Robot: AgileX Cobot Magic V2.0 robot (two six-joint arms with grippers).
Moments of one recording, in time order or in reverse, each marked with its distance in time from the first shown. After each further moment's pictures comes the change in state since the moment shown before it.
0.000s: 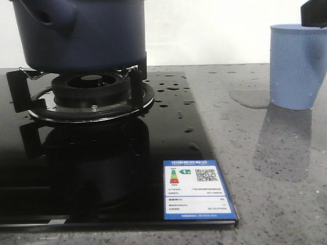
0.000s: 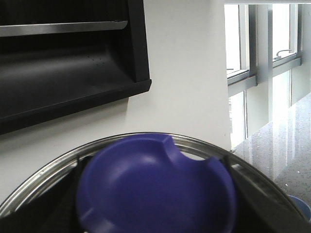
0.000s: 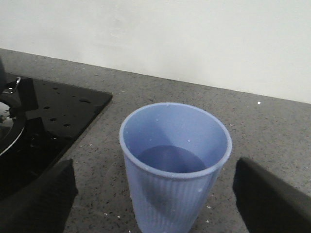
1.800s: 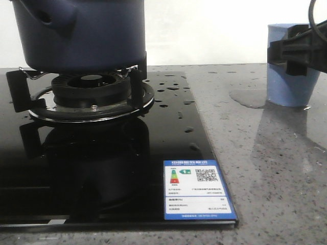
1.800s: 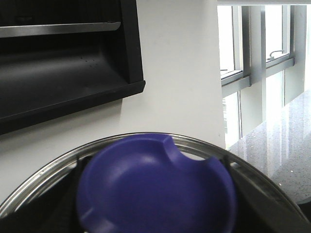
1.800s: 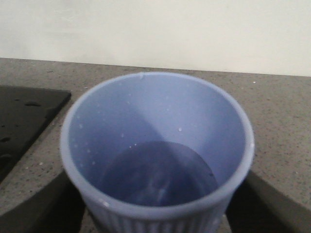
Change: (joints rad) left arm 0.000 0.000 0.000 0.000 0.020 0.000; right arm 0.010 0.456 -0.023 -0.222 -0.438 0.362
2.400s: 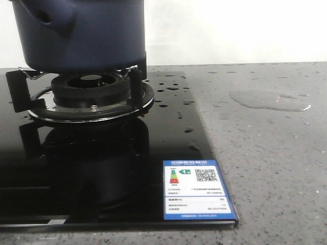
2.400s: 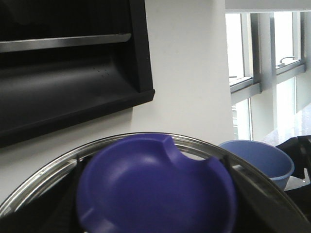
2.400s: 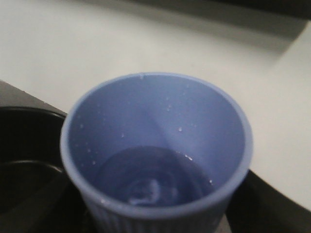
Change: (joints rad) left arm 0.000 -0.041 0.000 -0.002 -0.042 -0.007; right arm 0.133 -0.139 -0.479 -0.331 0.501 0.023
